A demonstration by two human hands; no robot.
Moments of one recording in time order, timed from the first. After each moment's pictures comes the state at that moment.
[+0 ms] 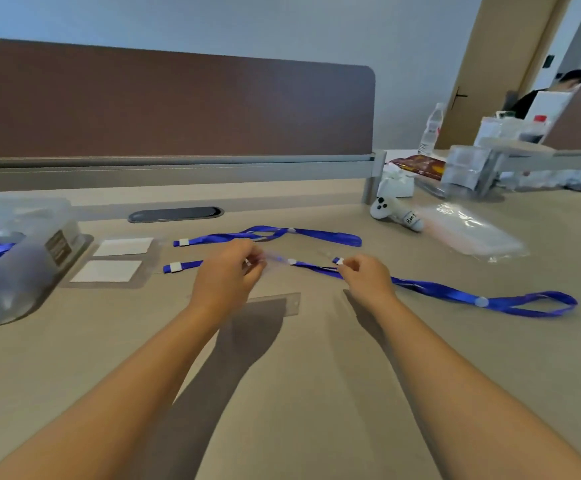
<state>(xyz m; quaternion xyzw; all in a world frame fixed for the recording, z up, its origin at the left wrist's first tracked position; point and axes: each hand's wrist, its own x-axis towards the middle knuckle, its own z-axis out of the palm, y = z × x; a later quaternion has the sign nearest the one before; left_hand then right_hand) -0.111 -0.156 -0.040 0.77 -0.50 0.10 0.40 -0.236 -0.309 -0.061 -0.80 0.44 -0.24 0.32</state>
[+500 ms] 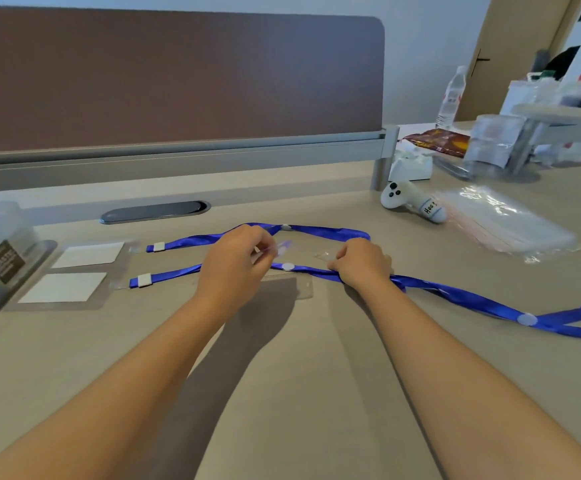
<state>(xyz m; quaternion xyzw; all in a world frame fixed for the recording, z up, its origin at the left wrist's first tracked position) -0.092 -0.224 -0.047 0.77 -0.50 0.09 0.39 -0.174 -0.388 -0.085 -0.84 0.50 -0.12 0.18</state>
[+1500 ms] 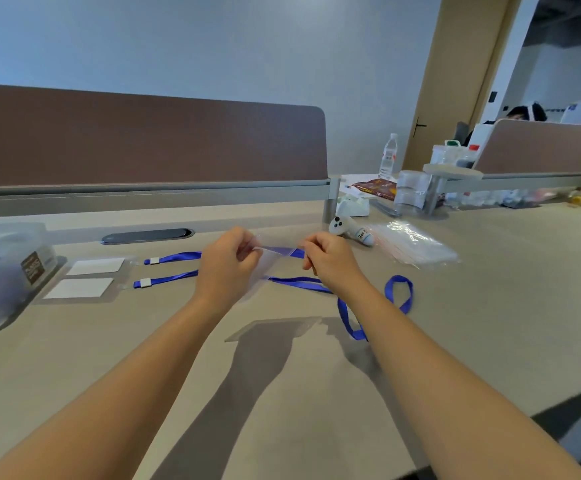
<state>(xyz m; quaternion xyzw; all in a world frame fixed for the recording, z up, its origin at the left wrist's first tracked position) -0.184 -0.163 0.005 0.72 -0.46 0.08 0.51 -0.288 -0.272 0.009 -0.79 0.28 -0.32 0.43</state>
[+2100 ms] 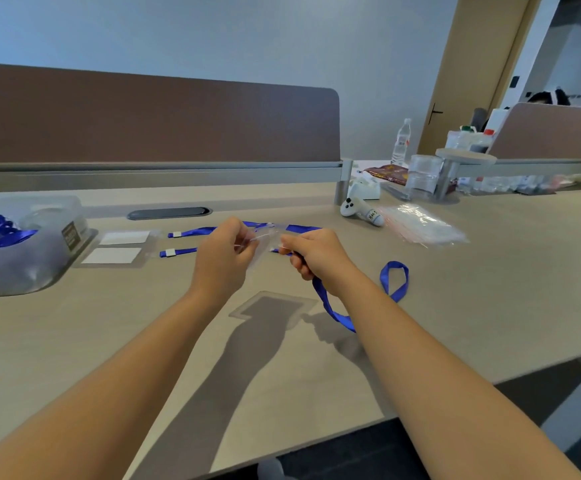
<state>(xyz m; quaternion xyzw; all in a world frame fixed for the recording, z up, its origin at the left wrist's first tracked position) -0.197 -0.113 -0.008 0.73 -0.45 0.10 0.51 -0.294 -0.211 0.008 -0.73 0.29 -0.24 0.57</state>
